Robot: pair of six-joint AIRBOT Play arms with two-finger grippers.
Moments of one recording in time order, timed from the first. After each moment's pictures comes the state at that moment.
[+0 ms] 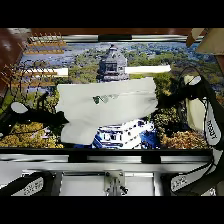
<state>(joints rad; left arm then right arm) 0.08 -1.17 0.79 0.95 -1.06 -1.36 -0.20 -1.77 1.45 -1.03 1.35 1.27</state>
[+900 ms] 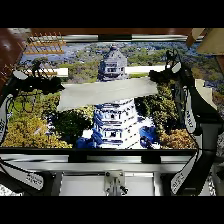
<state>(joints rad) 0.15 -1.77 1.50 0.87 -0.97 -1.37 -0.03 -2.05 1.88 -1.13 0.88 1.47</state>
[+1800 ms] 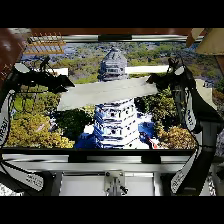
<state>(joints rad) 0.09 -1.76 1.61 0.84 -1.21 -1.32 -0.08 -2.12 1.89 -1.00 1.02 1.48</state>
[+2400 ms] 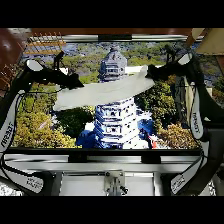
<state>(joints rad) -0.11 -1.71 1.59 0.82 -1.12 -1.32 -0.02 -1.87 1.89 -0.94 1.17 1.41</state>
